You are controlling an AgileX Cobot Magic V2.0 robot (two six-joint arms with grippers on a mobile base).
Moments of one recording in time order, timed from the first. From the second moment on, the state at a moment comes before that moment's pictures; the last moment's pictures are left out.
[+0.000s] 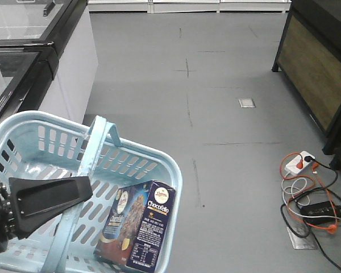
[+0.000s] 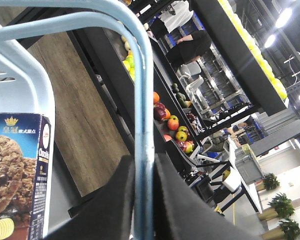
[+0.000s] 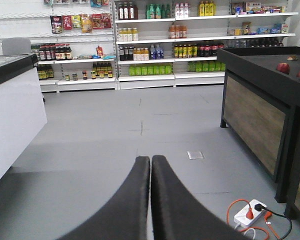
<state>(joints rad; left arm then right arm) -0.18 0.84 -0.52 -1.65 0.91 0.78 -0.01 -0.01 0.03 -0.27 0.09 0.29</state>
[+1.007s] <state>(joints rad) -0.18 0.84 -0.52 -1.65 0.91 0.78 -0.01 -0.01 0.03 -0.27 0.09 0.29</state>
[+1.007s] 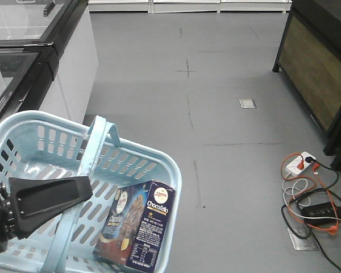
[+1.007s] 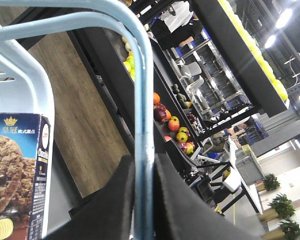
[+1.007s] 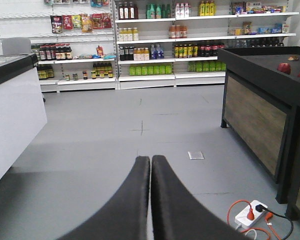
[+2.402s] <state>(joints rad) -0.18 0.84 -0.52 -1.65 0.91 0.78 -0.01 -0.01 0.03 -0.27 0.09 0.29</state>
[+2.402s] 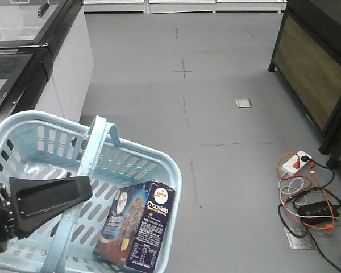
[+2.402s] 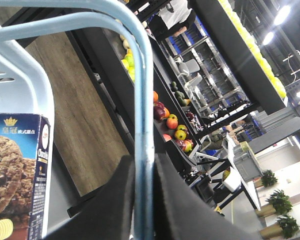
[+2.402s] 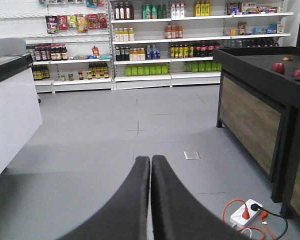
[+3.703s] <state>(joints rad) -0.18 0.84 -0.52 -1.65 0.91 0.78 -0.01 -0.01 0.03 -0.27 0.09 0.29</state>
